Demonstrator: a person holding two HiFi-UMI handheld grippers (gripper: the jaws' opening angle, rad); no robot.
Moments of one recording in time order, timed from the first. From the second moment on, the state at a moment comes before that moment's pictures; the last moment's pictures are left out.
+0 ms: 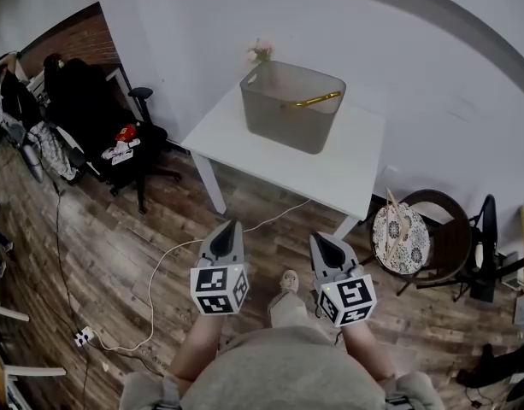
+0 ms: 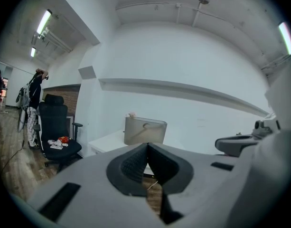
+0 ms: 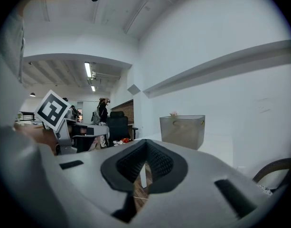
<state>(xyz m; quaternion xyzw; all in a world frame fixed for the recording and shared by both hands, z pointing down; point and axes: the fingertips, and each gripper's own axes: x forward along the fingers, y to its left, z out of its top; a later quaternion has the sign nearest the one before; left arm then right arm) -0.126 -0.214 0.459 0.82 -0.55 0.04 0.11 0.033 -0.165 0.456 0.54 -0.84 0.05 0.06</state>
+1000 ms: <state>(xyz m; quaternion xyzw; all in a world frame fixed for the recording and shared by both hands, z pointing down) -0.131 -0.165 0.467 0.82 -0.55 0.04 0.12 0.035 -0.132 0.459 0.55 -0.83 0.06 0.05</state>
